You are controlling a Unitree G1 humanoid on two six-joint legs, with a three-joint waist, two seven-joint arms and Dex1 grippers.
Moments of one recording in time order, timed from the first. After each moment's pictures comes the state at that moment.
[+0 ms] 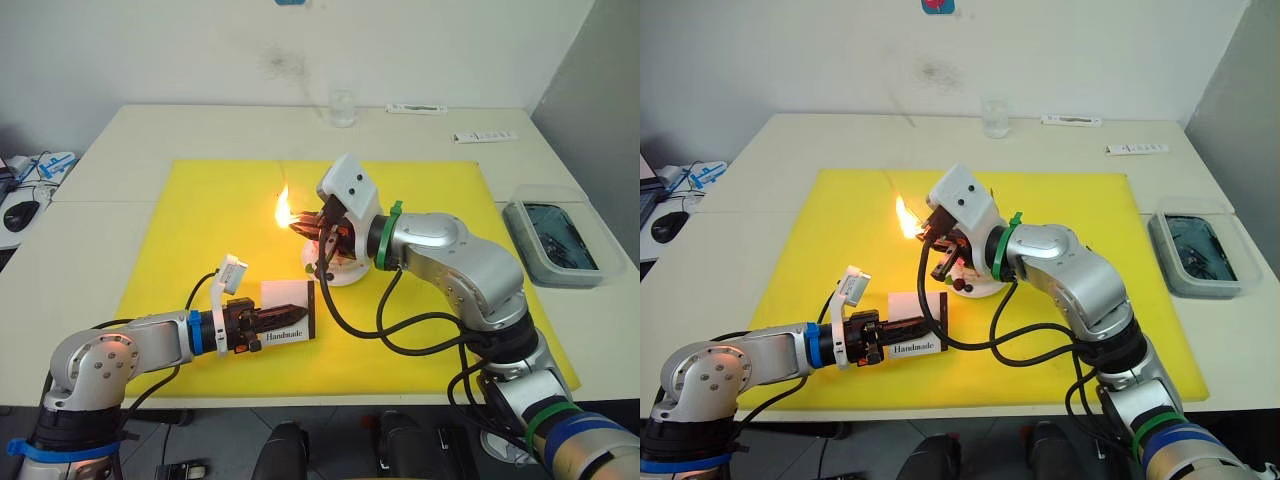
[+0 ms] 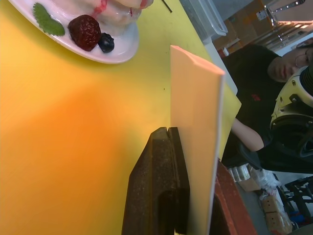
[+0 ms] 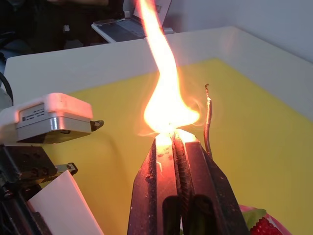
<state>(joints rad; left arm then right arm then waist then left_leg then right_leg) -0.18 0.68 0.18 -0.29 -1.20 1.19 -0.58 -0.82 -0.19 0.31 -0.32 0.30 0.95 0.53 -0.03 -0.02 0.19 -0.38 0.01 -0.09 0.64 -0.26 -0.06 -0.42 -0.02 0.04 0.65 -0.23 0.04</state>
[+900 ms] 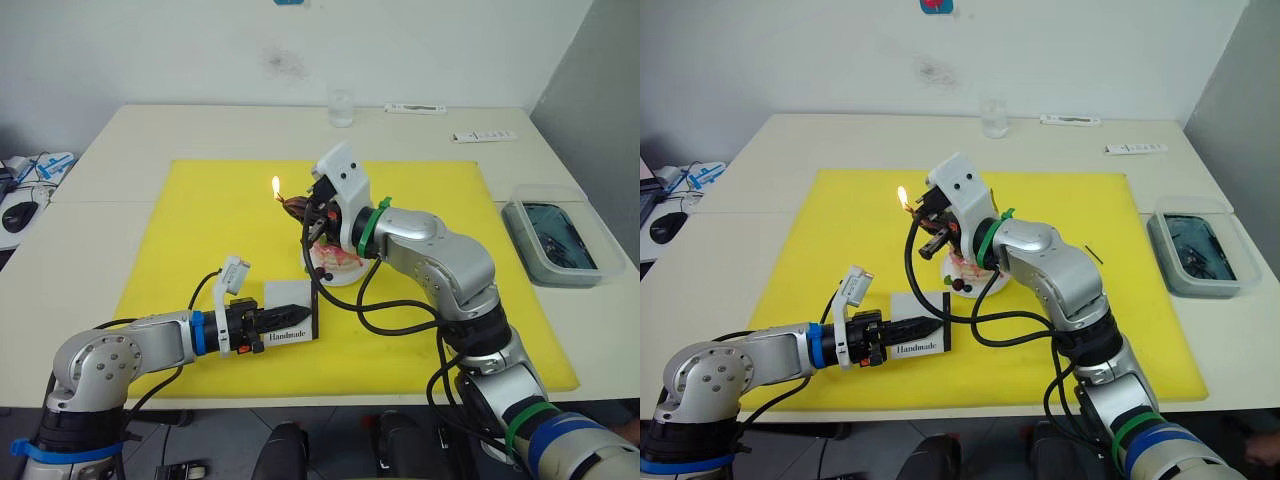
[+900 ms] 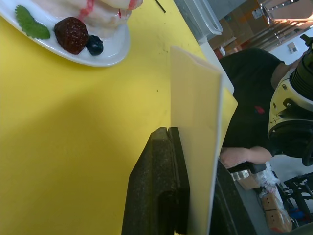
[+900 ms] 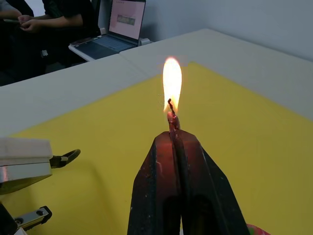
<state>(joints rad) -0.18 0.67 0.18 -0.31 -1.20 1.19 -0.58 -0.84 -0.07 0.25 -0.19 0.30 0.92 0.43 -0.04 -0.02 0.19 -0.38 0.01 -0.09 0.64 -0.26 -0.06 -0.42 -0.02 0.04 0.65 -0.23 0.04</state>
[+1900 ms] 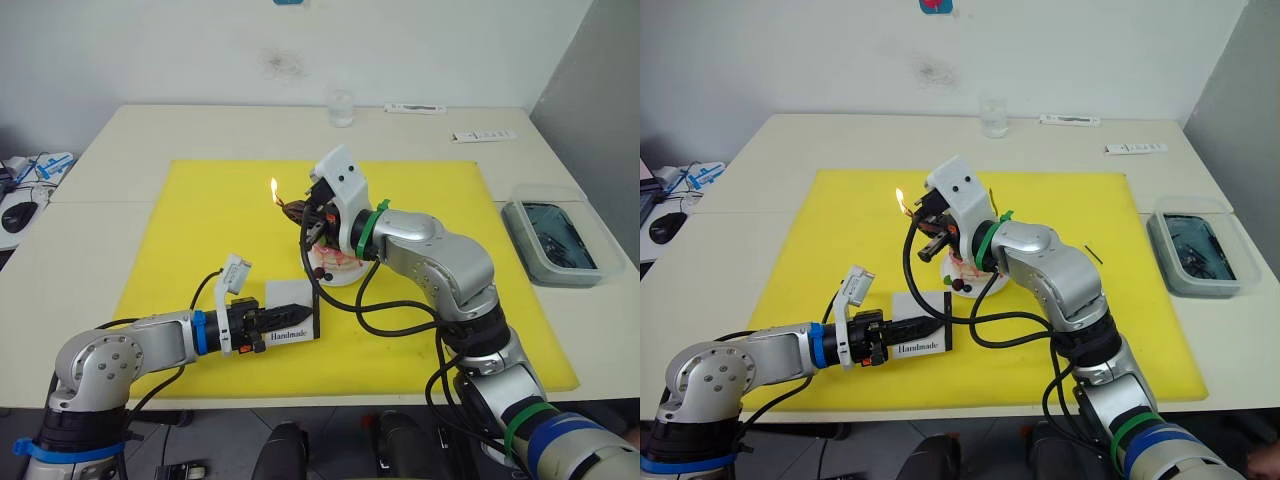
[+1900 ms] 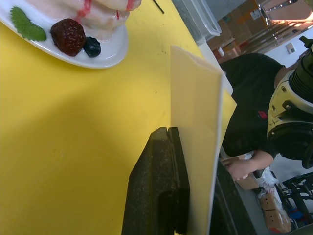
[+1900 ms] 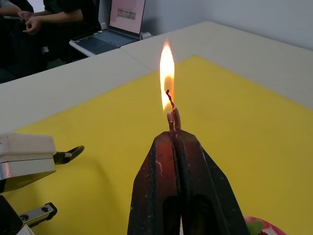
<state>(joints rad) -0.19 0.66 0.18 -0.31 -1.20 1.20 -0.58 -0.84 -0.06 0.25 -0.20 0.30 0.95 0.43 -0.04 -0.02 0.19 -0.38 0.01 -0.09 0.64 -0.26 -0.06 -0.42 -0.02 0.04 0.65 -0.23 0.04</state>
